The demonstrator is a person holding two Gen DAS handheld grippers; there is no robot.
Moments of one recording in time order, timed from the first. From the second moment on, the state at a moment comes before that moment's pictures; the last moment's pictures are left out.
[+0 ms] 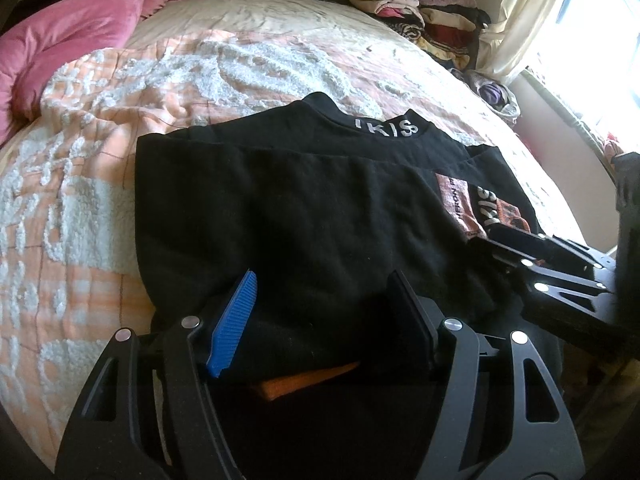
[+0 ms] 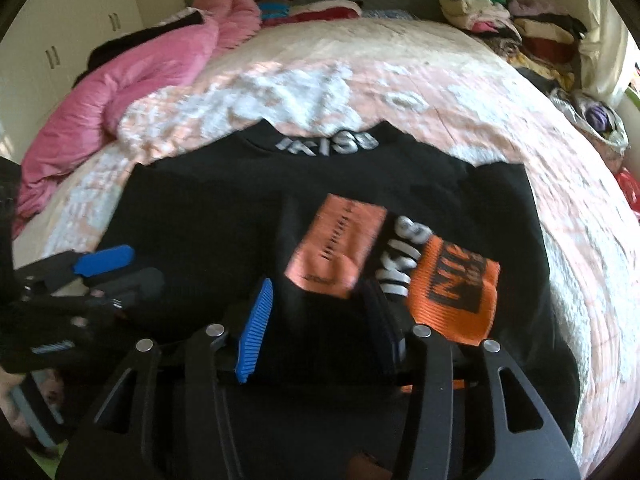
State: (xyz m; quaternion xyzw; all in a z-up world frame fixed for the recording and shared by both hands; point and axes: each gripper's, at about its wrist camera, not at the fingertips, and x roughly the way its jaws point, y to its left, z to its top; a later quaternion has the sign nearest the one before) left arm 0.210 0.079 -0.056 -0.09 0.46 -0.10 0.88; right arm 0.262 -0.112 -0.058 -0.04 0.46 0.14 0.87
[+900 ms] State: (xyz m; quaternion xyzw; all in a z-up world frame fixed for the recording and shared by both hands) left arm 0.206 0.075 -0.048 -0.10 0.46 -0.10 0.88; right arm 0.238 -0.123 -0.047 -0.01 0.43 0.13 0.89
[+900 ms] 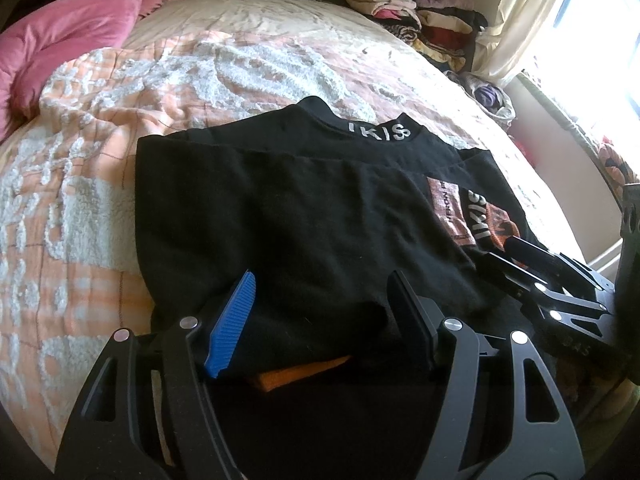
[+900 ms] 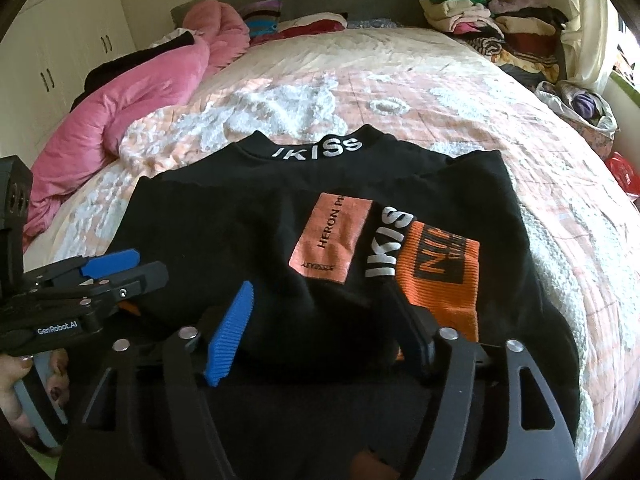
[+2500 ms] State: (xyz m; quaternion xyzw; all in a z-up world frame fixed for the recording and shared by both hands) left arm 0.156 0.090 0.014 -0.09 0.39 -0.07 0.91; right arm 0.193 -0.160 0.016 0.05 0.37 0.12 0.92
